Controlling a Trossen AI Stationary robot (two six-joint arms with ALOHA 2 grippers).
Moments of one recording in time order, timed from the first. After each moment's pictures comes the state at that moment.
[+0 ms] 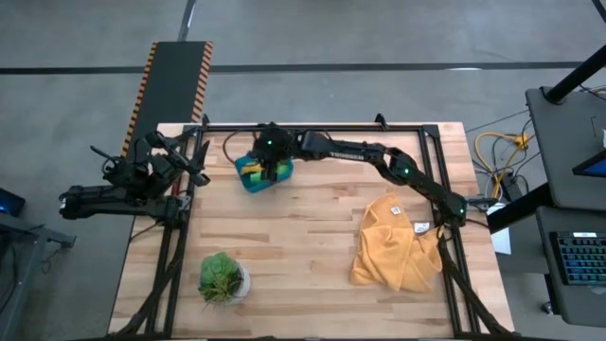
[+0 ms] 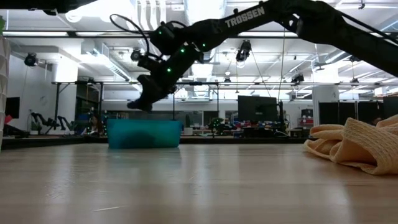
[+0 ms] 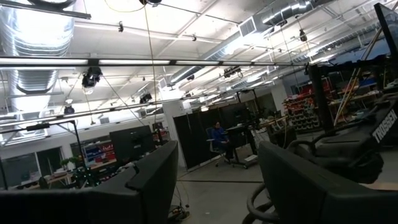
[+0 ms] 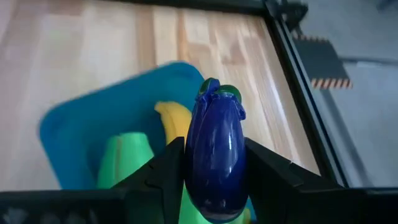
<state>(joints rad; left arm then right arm) 0.02 0.27 0.35 0.41 -0.64 0.64 -0.27 2.47 2.27 -0.50 0.02 -0.26</state>
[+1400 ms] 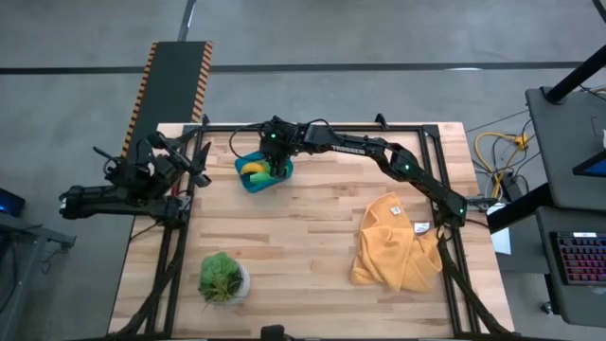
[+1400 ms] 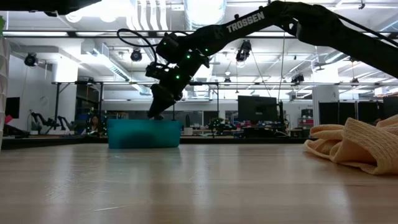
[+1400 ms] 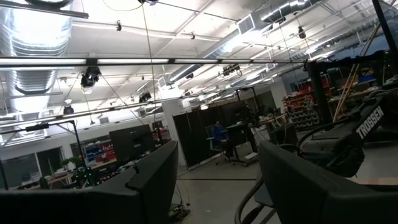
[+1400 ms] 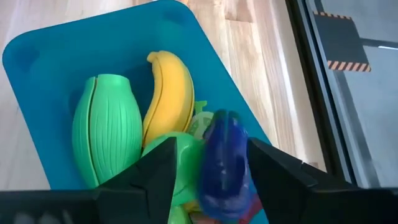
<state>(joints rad) 0.02 0.27 0.34 0.41 -0.64 0.65 -0.33 2.47 2.26 -0.61 -0.03 -0.35</state>
